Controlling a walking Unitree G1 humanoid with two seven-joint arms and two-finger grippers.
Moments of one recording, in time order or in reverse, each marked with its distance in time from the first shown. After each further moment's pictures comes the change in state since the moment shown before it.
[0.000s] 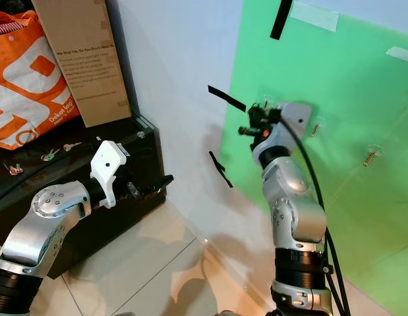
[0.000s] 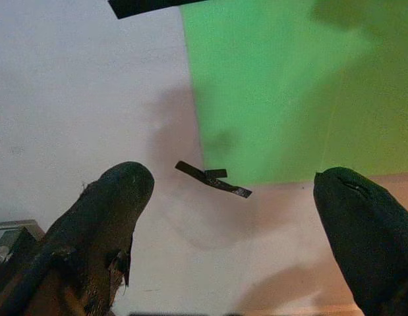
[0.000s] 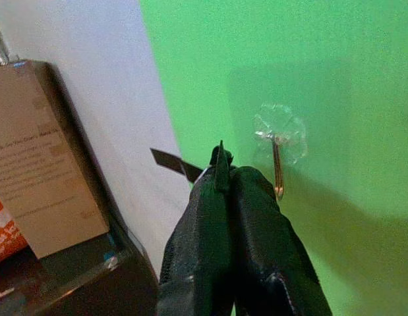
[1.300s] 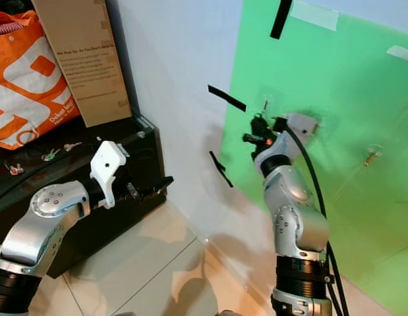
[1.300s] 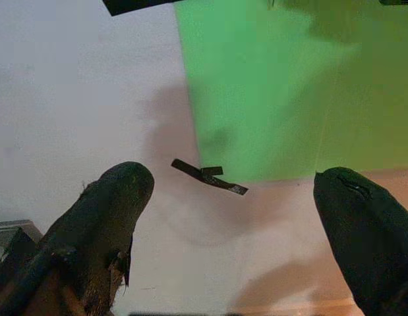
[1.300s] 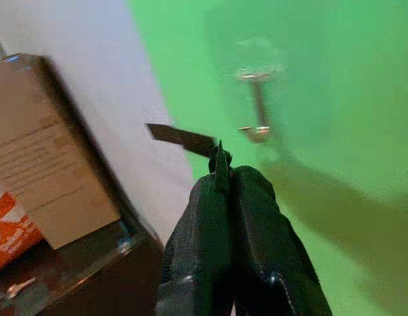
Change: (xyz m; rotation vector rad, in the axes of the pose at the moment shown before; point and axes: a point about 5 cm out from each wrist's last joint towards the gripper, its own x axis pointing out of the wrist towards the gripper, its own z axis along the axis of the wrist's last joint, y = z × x) left arm -0.001 0.000 0.000 0.002 0.004 -0.018; right arm -0.009 -0.001 -0.013 0.075 0.051 0.004
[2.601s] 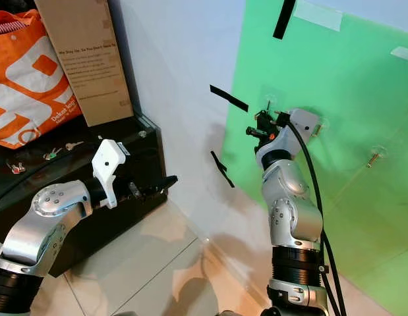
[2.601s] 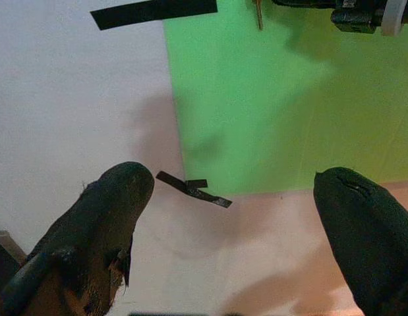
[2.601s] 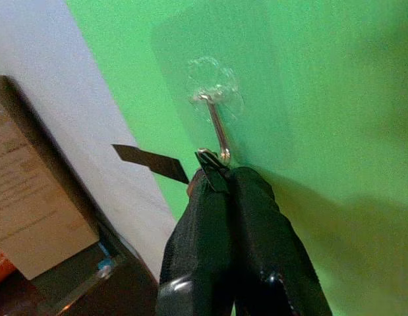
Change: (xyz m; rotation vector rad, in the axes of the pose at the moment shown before) left arm 0.002 -0.004 0.005 -0.041 -0.044 -0.047; right arm 0.011 -0.011 0.003 0.037 -0.048 -0.107
